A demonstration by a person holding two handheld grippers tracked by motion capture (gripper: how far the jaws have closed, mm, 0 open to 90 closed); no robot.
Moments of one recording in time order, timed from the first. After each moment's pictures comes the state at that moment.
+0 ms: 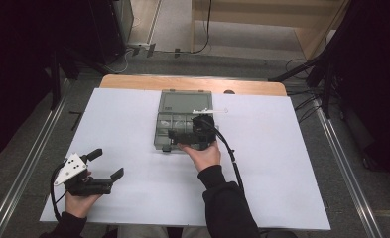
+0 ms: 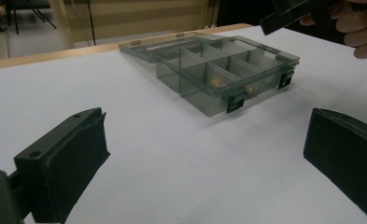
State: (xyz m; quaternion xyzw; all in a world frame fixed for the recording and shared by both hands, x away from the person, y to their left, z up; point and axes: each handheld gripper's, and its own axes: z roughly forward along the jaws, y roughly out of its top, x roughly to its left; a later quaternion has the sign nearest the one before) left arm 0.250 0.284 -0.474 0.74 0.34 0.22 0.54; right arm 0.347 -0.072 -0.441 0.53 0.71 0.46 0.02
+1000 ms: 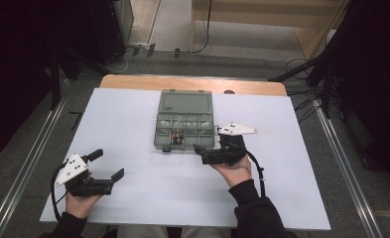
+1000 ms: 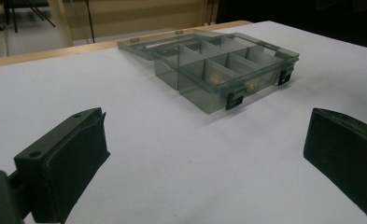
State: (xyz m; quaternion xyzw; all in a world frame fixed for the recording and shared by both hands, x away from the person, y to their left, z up) left arm 0.249 0.282 -0.475 0.75 0.34 0.22 0.53; right arm 0.291 -0.137 -0.440 0.44 0.75 0.48 0.16
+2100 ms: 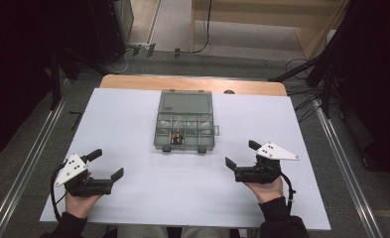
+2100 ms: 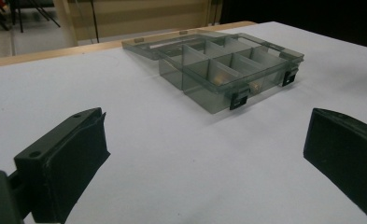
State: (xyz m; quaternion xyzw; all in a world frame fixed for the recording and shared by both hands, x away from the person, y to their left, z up) left arm 0.249 0.284 -0.476 0.74 0.34 0.23 0.53; right arm 0.236 -0.215 -0.460 0.44 0.72 0.50 0.21
